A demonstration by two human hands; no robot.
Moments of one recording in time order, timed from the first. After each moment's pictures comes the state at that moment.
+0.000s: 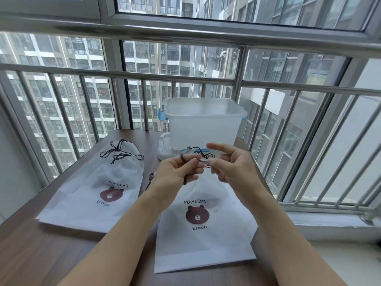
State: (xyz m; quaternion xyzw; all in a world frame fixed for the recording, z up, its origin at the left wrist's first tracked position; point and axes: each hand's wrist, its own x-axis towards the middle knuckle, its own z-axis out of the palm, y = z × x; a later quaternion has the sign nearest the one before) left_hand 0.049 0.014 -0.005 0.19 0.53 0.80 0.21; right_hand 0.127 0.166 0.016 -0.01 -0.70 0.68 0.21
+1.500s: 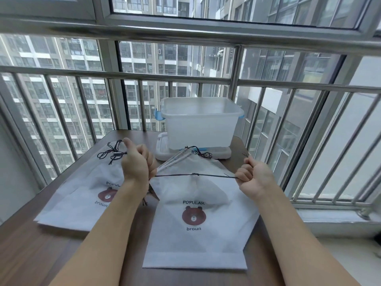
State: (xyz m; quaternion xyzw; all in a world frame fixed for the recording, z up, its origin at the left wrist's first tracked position) left_hand 0.011 -0.020 0.004 0.06 0.53 0.85 0.02; right_hand 0.111 0.225 -0.010 -0.24 -0.26 0.91 0.20
